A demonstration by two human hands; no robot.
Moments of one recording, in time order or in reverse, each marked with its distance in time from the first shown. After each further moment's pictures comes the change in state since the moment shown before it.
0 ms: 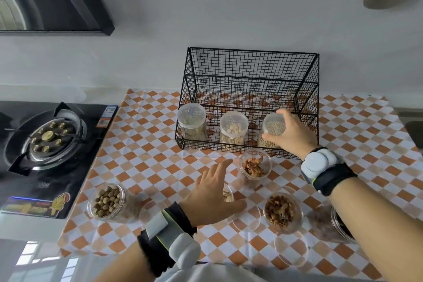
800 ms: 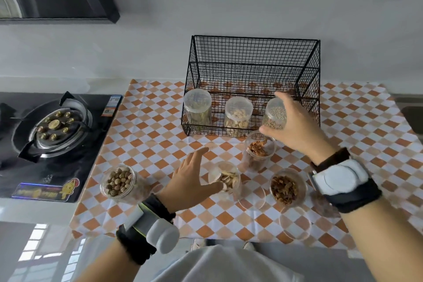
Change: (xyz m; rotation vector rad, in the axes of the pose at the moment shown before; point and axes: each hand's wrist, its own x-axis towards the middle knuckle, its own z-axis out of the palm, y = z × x) left_hand -0.039 -0.058 -0.006 -0.110 0.107 -0.052; right_hand -0.080 -0.049 -0.035 0.103 -0.001 -0.155
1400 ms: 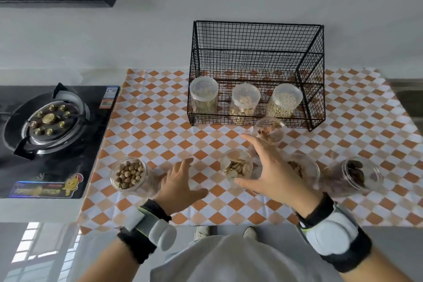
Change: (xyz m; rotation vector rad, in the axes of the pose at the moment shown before) left_hand -0.013 -0.091 0.012 0.098 -0.014 -0.120; right_hand -0.101 -0.060 0.080 0.229 -0.196 -0.156
